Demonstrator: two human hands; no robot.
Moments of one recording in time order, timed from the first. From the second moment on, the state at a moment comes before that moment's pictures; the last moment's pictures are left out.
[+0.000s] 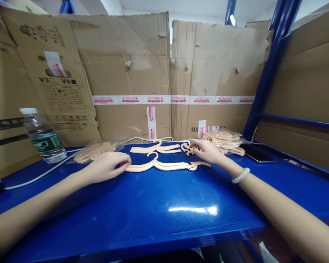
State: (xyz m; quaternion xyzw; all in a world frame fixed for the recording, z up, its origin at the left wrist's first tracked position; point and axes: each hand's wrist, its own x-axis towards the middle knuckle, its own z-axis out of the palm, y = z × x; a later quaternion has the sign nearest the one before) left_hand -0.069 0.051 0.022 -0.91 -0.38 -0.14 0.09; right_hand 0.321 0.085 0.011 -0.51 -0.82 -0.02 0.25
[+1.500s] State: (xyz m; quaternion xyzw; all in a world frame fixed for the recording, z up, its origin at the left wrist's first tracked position) left_hand -0.056 0.034 0.024 -0.88 -0.34 -0.30 0.13; right_hand 0.290 0.096 0.007 -0.41 -0.72 0.30 0.47
